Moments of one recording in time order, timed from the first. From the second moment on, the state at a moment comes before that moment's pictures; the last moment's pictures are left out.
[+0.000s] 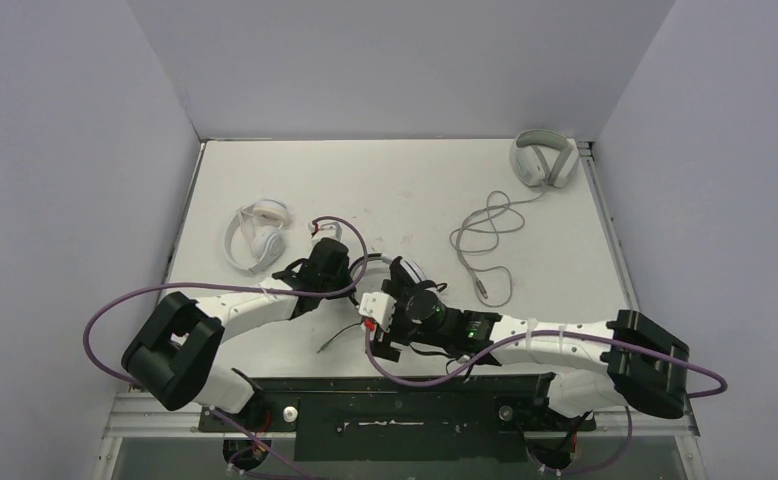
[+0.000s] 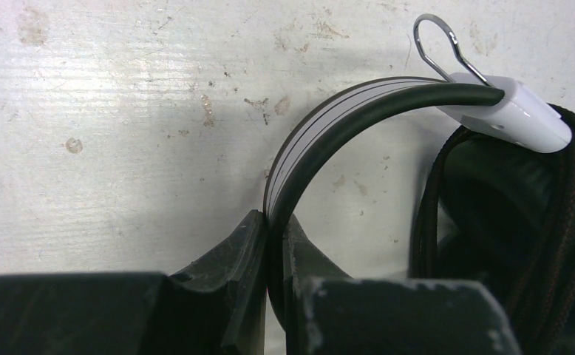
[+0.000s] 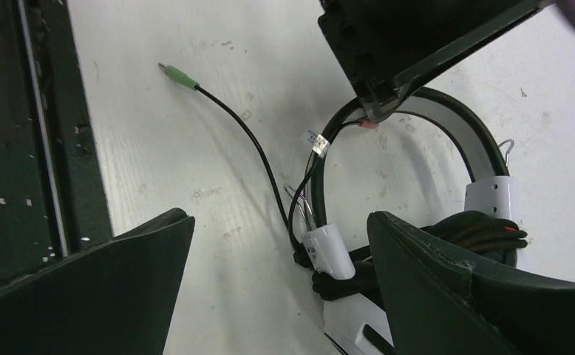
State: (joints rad) left arm -0.65 1.43 0.67 -0.05 -0.20 -0.72; right arm 1.13 1.28 0.63 0.19 -0.04 -0.30
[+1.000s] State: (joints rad) left arm -0.65 1.44 0.67 -0.05 -0.20 -0.72; right arm 1.19 1.67 0.81 0.26 0.18 -0.43
